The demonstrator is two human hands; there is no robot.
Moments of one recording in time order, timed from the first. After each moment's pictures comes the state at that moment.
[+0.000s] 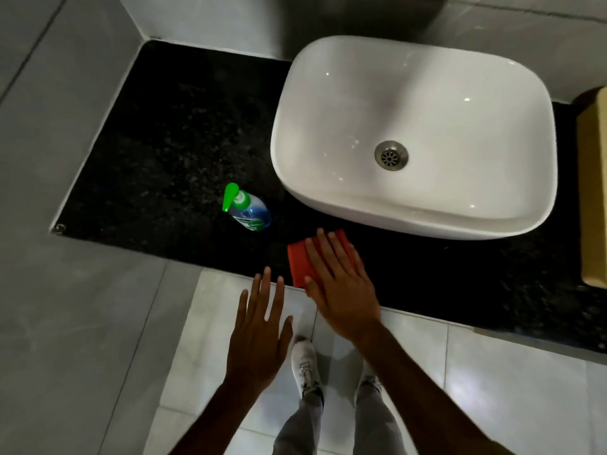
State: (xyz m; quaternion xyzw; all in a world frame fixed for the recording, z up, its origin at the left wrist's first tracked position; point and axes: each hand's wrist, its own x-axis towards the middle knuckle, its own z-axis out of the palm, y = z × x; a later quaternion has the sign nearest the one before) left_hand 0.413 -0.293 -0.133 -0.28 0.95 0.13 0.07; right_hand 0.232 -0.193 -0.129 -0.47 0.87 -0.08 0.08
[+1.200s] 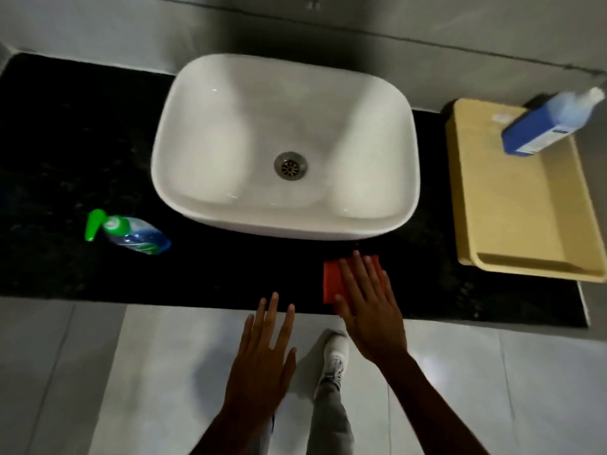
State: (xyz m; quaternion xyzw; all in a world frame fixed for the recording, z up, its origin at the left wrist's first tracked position) left_hand 0.331 -0.171 -0.123 -0.16 0.96 0.18 0.11; right_hand 0.147 -0.006 -0.123 -0.33 0.94 -0.04 0.05
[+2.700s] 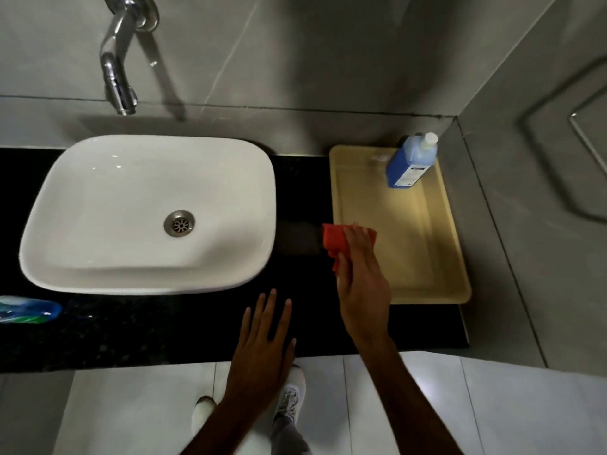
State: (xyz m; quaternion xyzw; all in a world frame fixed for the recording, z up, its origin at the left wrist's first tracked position) left_hand 0.144 -0.024 -0.037 -0.12 0.98 0.16 0.09; right_hand -0.024 0.103 0.017 -0.18 0.93 -0.32 -0.07
